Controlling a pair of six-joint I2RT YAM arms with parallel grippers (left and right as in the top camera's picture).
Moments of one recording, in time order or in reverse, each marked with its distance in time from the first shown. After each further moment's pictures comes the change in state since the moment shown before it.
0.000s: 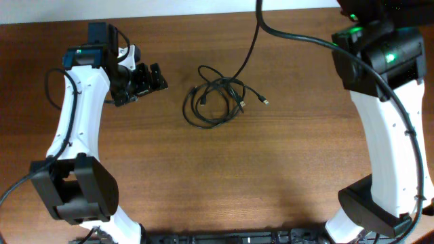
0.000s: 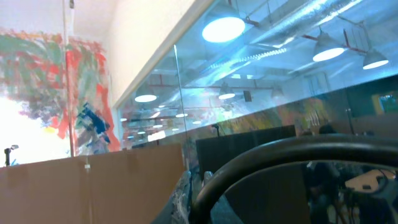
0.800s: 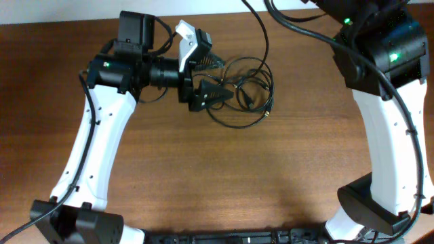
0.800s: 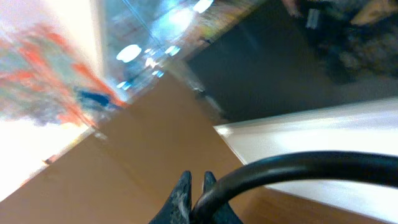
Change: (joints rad) left arm -0.256 -0.189 0.006 0.264 0.856 0.723; right arm -0.013 0.014 0.021 -0.394 -0.099 0.359
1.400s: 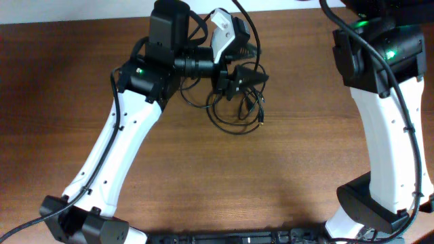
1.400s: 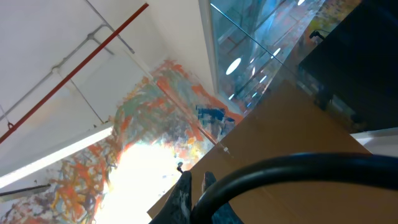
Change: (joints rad) left arm -0.181 0.002 -0.001 0.391 -0.119 -0.269; right arm 0.000 0.006 0.000 0.414 -0.148 0.524
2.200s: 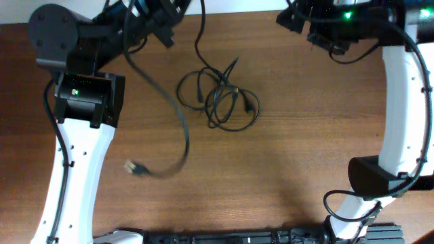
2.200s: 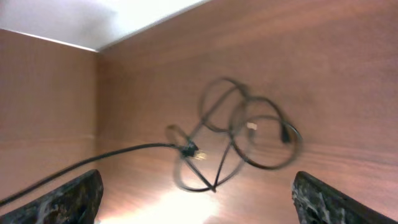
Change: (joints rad) left arm 0.211 -0.188 0.004 0.786 -0.235 -0.666; right arm -0.340 0.102 -0.038 -1.513 0.113 -0.954
